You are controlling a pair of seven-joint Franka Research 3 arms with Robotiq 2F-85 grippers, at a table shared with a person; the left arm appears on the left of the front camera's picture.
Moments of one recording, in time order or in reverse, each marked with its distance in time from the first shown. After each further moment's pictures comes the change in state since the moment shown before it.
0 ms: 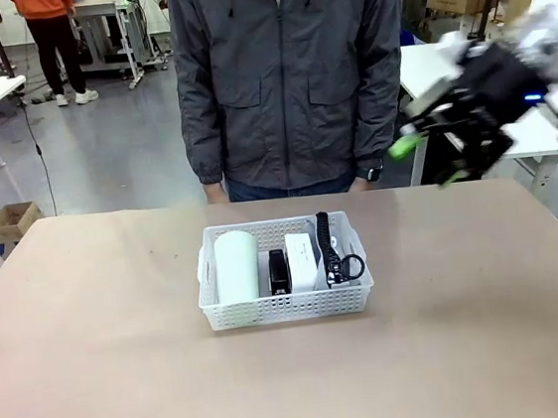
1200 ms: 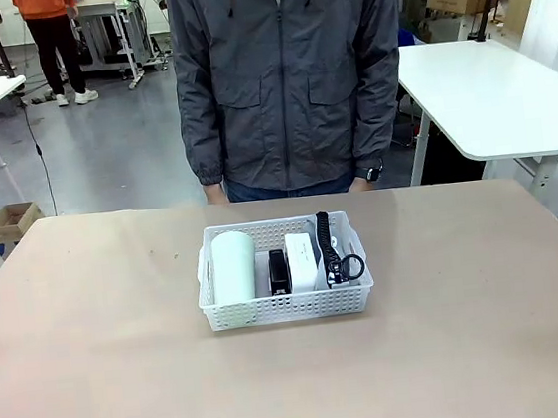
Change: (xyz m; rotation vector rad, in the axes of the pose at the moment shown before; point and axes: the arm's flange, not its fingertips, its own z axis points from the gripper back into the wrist) left arm 0.000 0.000 0.000 0.000 0.001 0.001; right arm -0.102 -0.131 0.161 0.347 -0.359 -0.301
